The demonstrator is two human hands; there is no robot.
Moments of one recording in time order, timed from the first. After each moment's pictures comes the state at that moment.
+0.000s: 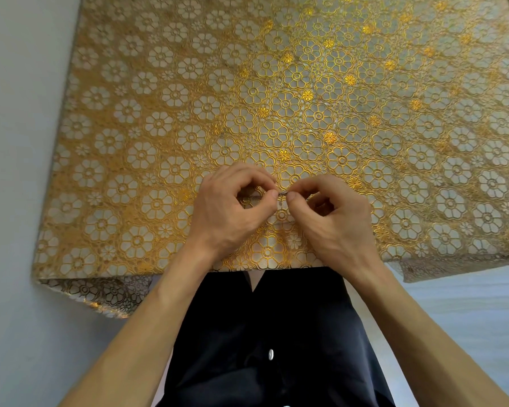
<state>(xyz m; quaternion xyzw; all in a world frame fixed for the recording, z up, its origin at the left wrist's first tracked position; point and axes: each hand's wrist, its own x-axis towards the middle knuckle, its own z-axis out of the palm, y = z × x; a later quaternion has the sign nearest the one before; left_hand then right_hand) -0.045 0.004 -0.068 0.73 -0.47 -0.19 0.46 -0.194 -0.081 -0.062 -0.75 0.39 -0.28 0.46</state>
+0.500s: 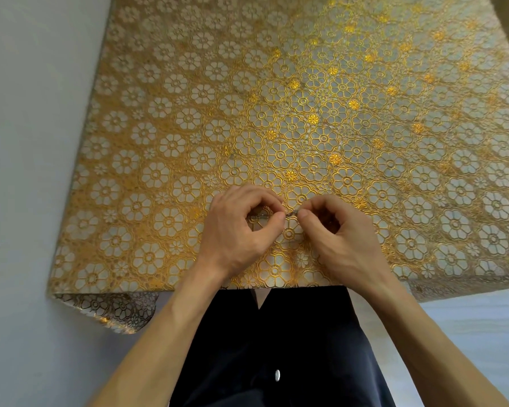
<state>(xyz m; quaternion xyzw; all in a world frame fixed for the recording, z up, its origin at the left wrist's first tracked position) -0.047 0.005 -0.064 0.74 -0.48 -0.19 0.44 -0.199 -0.089 -0.058 -0.73 0.38 -0.20 0.53</state>
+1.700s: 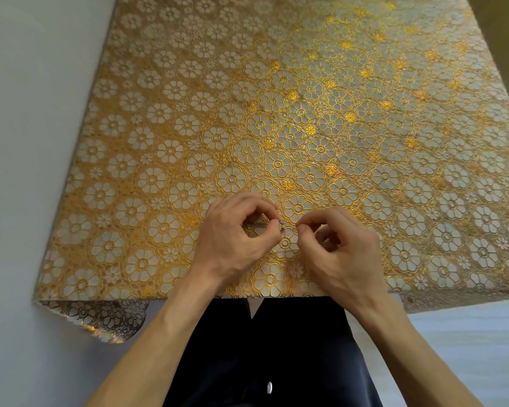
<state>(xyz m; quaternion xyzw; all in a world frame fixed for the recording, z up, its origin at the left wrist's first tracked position) -0.048 0.004 -0.063 0.75 -0.47 -0.17 0.44 -0.202 -0.083 -0.058 -0.81 0.35 -0.28 0.38</state>
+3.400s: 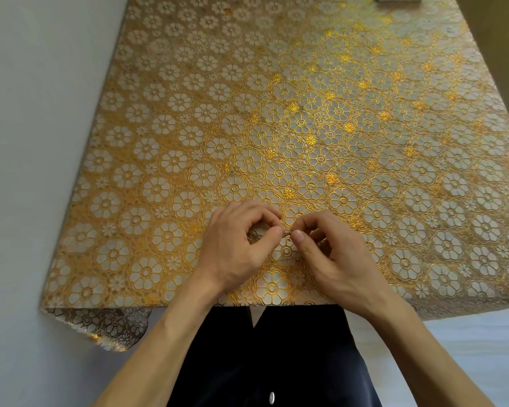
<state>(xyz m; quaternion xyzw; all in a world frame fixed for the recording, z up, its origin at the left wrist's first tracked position) -0.043 0.003 -0.062 0.75 -0.47 -0.21 0.40 -0.201 -0.094 -0.057 -0.82 0.30 -0.19 0.46</state>
